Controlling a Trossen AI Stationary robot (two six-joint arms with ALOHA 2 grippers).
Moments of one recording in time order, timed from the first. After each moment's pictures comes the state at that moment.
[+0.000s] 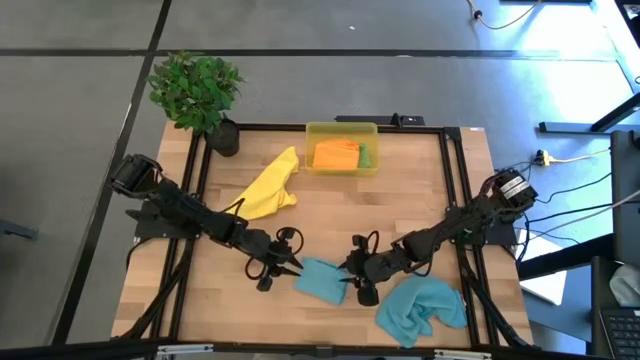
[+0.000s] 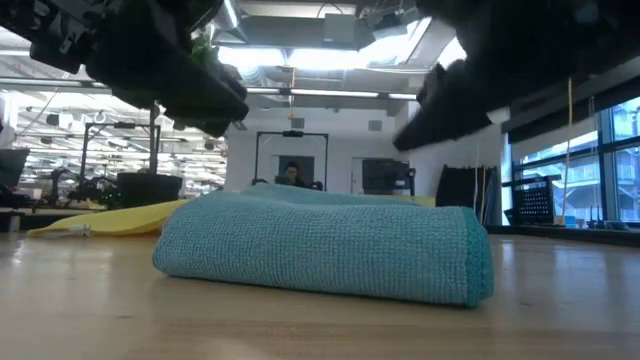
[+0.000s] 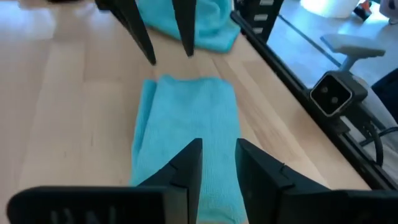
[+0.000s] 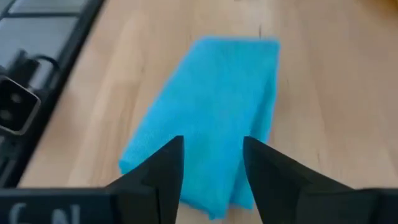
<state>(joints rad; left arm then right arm) -0.39 1.54 0.58 0.50 -0.01 -0.14 0.50 1.70 0.88 0.13 0.24 0.34</state>
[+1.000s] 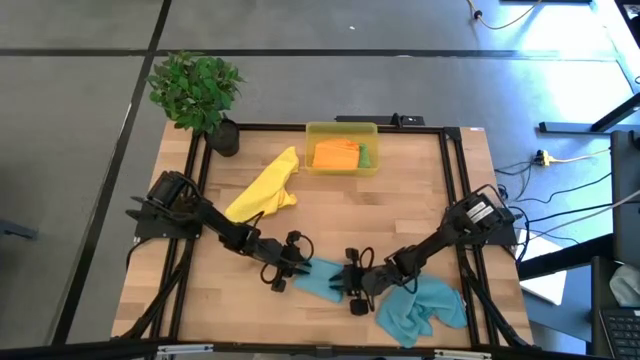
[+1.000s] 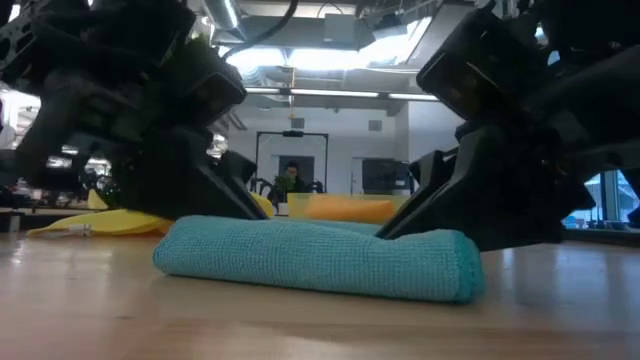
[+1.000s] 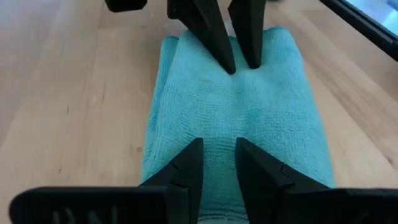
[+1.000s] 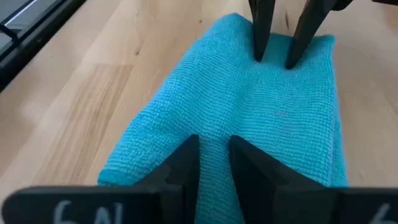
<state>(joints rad) -0.37 1.87 0.59 0.77 -0.12 -0.13 0.55 2.03 0.82 0.64 0.36 0.27</state>
